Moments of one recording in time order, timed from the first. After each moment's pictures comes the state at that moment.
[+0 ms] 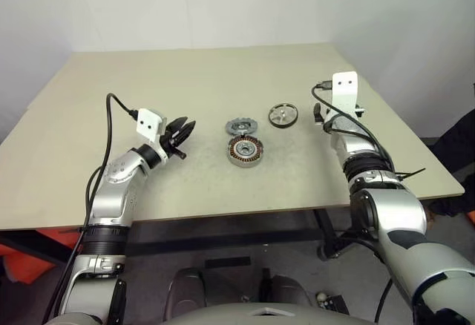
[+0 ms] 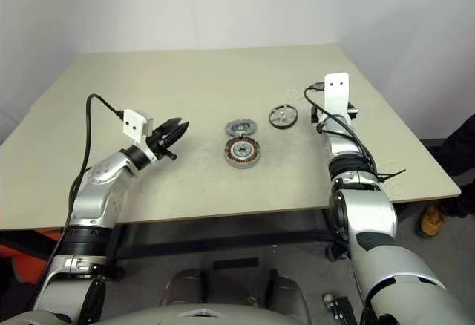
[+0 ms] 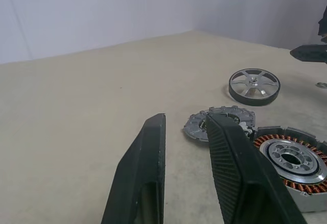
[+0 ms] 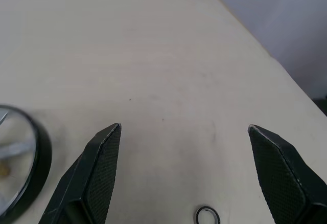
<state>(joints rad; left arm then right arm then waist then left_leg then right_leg) -0.35 0.32 0.10 0.11 -0.31 0.17 -0.60 -1.00 -0.33 -0.18 1.14 -0.02 0.13 -0.17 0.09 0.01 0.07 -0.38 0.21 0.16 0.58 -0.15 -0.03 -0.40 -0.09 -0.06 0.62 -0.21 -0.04</state>
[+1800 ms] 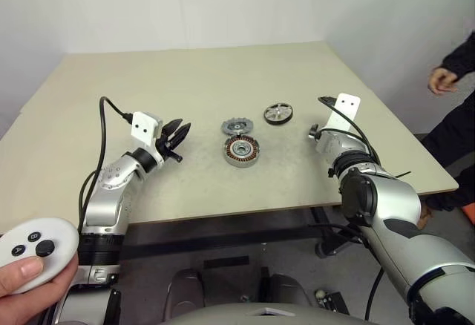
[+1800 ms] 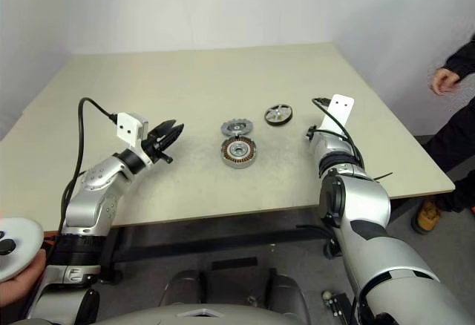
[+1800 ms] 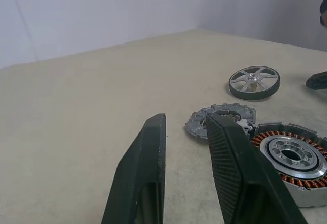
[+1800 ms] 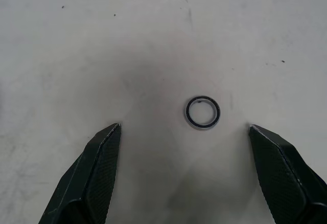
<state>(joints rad) -0.29 0.34 0.10 0.02 -0.31 0.19 -0.56 -1.08 -0.28 -0.38 1.34 0.10 0.22 -0.33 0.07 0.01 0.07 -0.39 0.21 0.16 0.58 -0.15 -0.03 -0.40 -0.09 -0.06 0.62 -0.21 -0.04</state>
